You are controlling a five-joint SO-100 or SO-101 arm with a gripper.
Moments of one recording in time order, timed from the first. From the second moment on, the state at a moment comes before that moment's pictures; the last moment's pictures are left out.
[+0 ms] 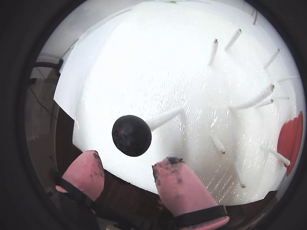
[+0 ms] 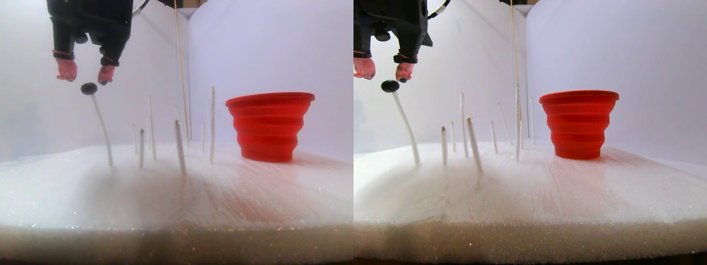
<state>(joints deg) -19.5 123.3 137.5 23.4 -91.8</state>
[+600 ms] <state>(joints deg) -19.5 115.7 137.5 14.6 -92.6</state>
